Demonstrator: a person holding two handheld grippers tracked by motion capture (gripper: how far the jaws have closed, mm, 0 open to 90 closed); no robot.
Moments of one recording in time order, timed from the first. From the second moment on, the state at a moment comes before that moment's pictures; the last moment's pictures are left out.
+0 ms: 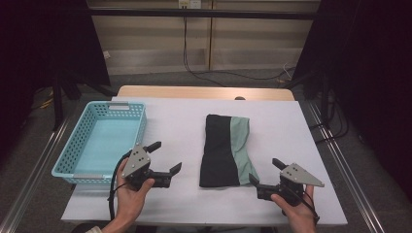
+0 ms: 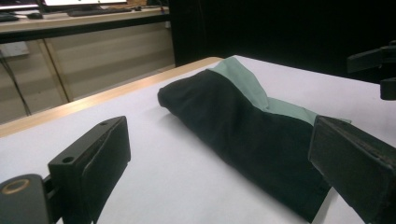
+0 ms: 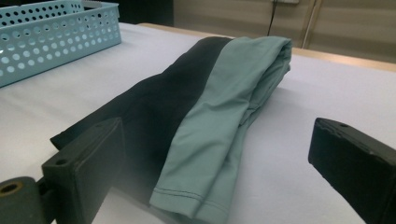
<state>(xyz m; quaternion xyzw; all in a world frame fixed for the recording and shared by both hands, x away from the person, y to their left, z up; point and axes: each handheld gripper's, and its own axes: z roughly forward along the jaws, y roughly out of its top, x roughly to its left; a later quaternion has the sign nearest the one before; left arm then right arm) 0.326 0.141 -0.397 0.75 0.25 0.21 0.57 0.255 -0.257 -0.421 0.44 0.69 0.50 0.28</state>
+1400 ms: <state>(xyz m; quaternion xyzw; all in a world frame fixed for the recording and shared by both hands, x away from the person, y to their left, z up) 0.429 0.068 -0.398 0.75 0.28 0.15 0.58 0.311 -0.269 -0.406 0.48 0.76 0.41 0.13</state>
